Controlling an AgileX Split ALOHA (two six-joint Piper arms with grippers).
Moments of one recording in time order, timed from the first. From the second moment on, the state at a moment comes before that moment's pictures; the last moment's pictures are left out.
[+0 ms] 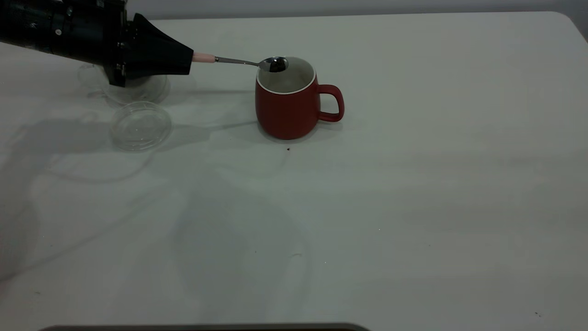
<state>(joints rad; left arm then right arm) 0.10 2.50 -1.48 -1.33 1.14 1.22 0.08 0.03 -0.47 -0.04 1.12 0.05</state>
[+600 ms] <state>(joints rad) 0.06 2.50 -1.48 -1.34 1.01 1.52 0.08 0.03 -0.47 -0.04 1.12 0.05</state>
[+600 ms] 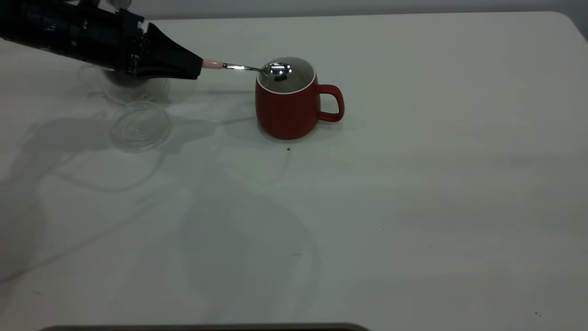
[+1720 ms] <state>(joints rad) 0.16 2.16 -1.48 -1.10 1.17 1.16 0.08 0.03 -0.47 -0.04 1.12 0.05</state>
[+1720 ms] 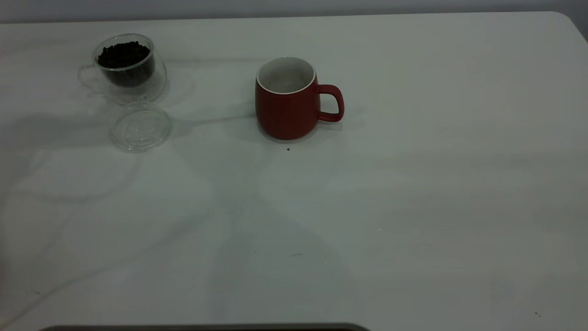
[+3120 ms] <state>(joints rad) 0.54 2.52 -1.41 -1.12 1.05 1.20 0.08 0.03 -0.47 -0.04 1.12 0.05</state>
